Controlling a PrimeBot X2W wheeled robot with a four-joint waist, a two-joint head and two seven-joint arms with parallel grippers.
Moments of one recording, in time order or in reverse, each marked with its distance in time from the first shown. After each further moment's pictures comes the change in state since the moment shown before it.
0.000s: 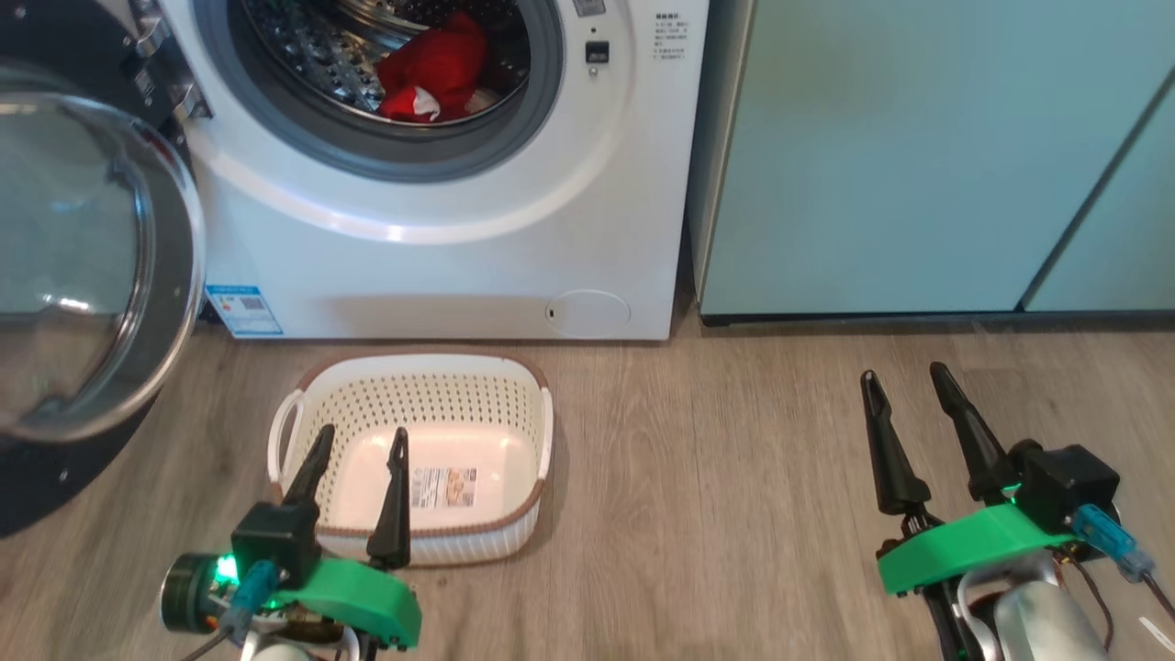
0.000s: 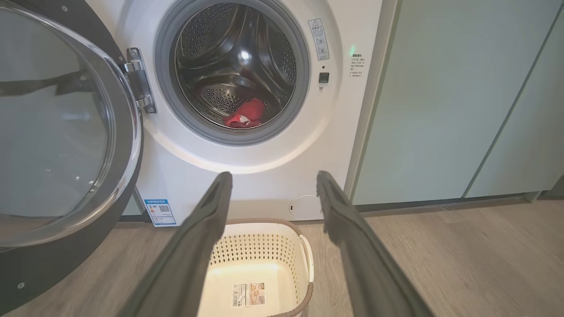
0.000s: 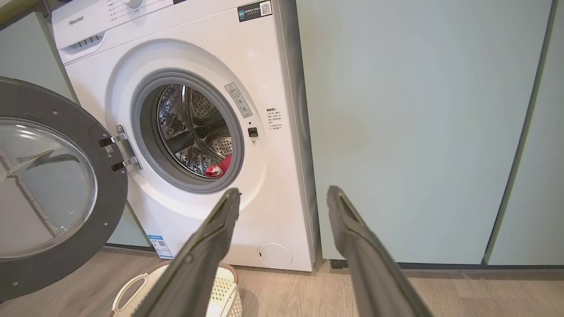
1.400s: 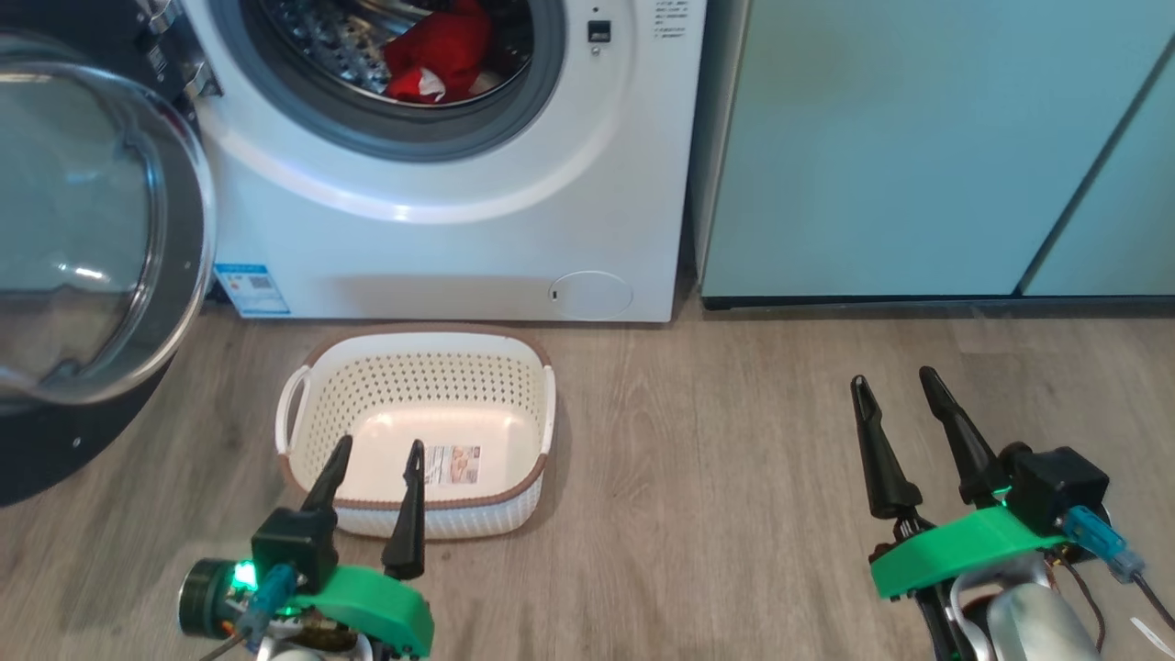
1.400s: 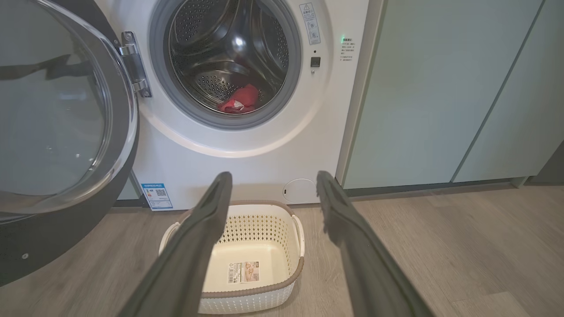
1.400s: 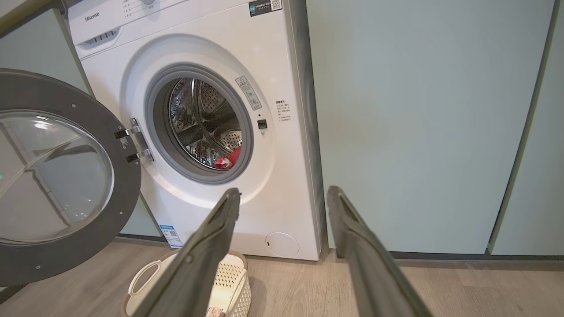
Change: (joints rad) left arm 0.001 0.000 -0.023 0.030 0.000 -0.003 0.000; right arm 0.001 0.000 0.017 0.009 0.006 0.000 0.000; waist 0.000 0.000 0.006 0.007
